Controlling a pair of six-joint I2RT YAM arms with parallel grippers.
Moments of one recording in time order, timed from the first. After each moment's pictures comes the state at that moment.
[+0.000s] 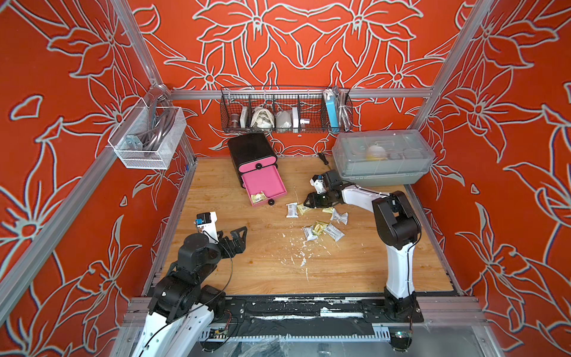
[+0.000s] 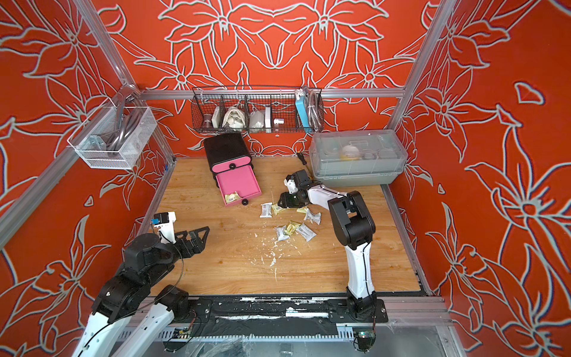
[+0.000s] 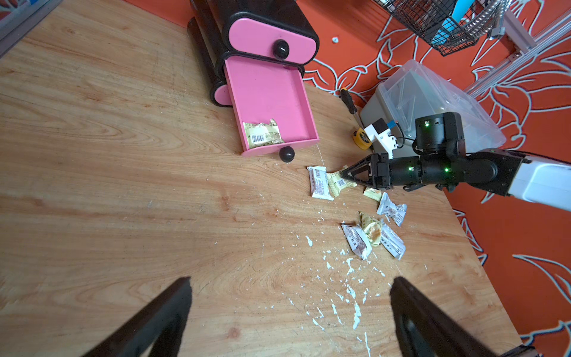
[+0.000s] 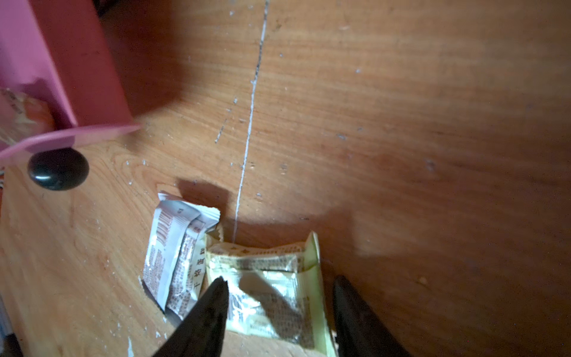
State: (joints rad) left arm -0.28 0.35 0.69 -0.78 -0.01 -0.54; right arm 0.43 2.09 1.40 -0.34 -0.41 0.26
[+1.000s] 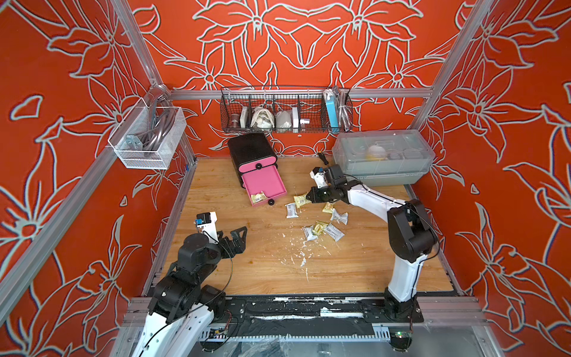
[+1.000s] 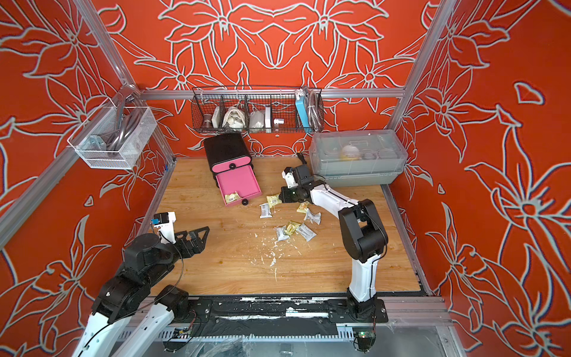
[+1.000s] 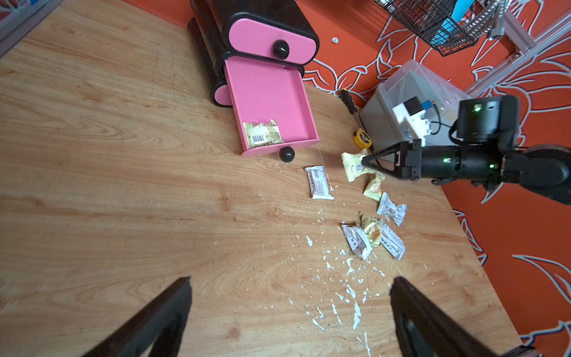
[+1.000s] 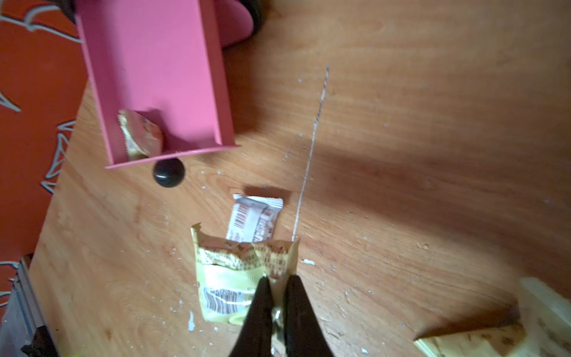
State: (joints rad) left arm -0.28 0.35 0.69 -0.78 -0.01 -0.54; right arm 0.48 1.86 1.36 -0.34 -0.36 0.29
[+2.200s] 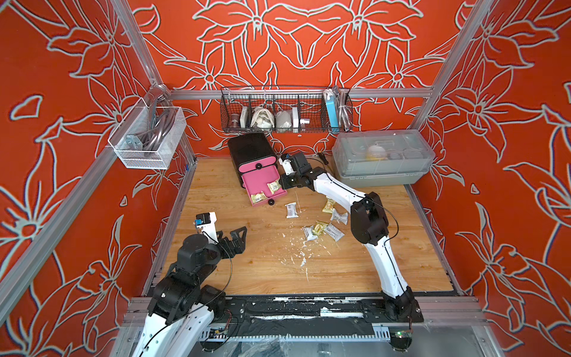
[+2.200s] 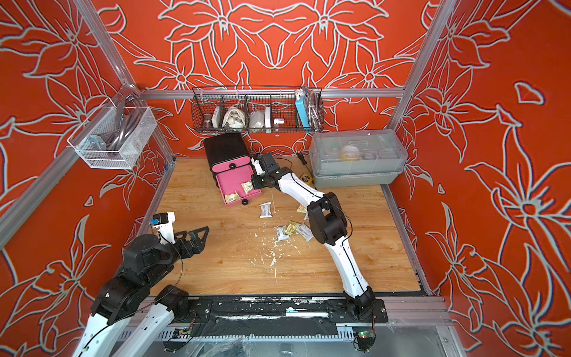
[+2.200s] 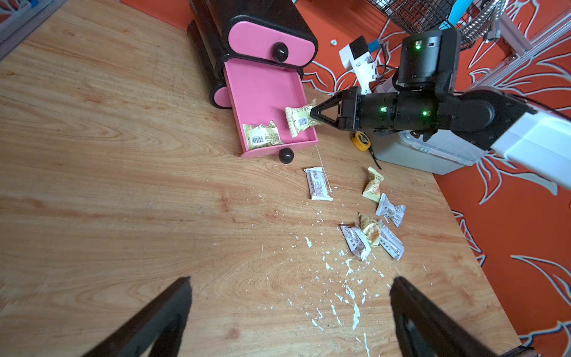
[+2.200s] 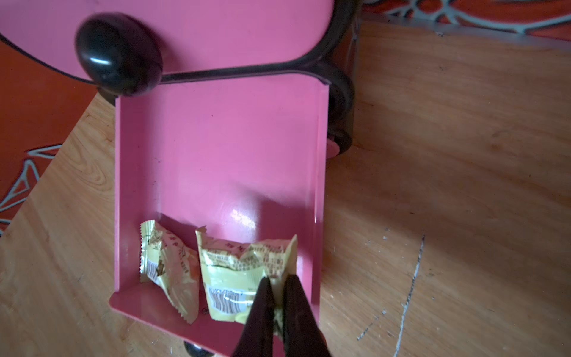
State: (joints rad) left arm -0.28 0.34 0.69 -0.78 -0.01 -0.54; right arm 0.65 2.36 2.07 -0.47 -0.19 0.24
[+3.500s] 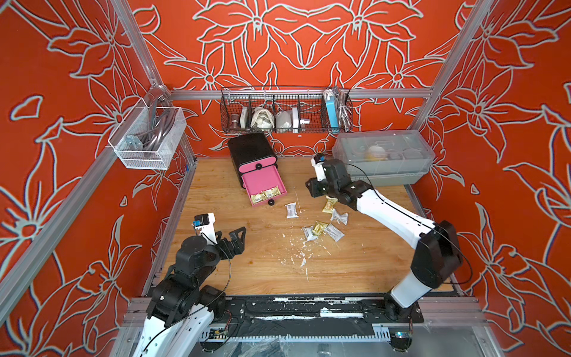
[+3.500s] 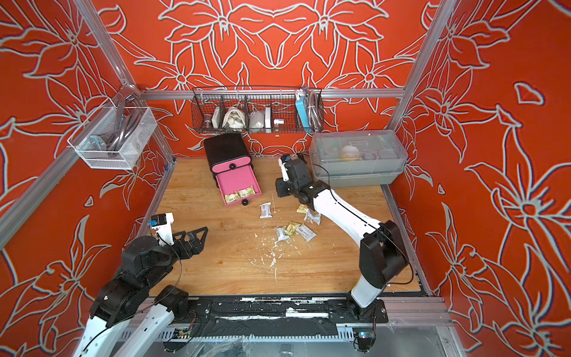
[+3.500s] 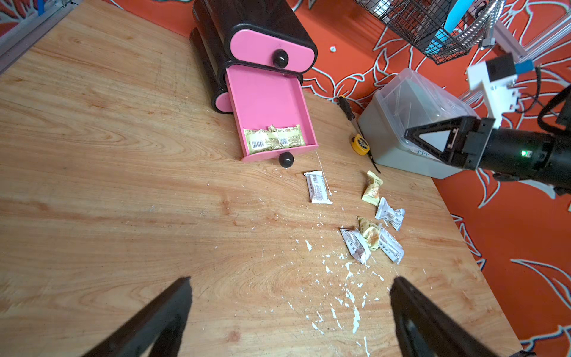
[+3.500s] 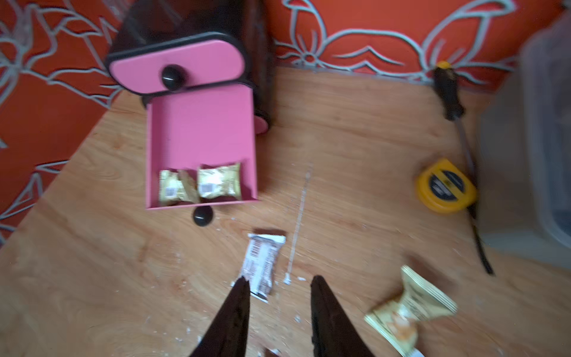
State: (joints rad) left arm -0.28 0.32 0.69 -0.78 -0.02 -0.54; right arm 0.58 1.61 1.30 -0.36 0.03 0.26
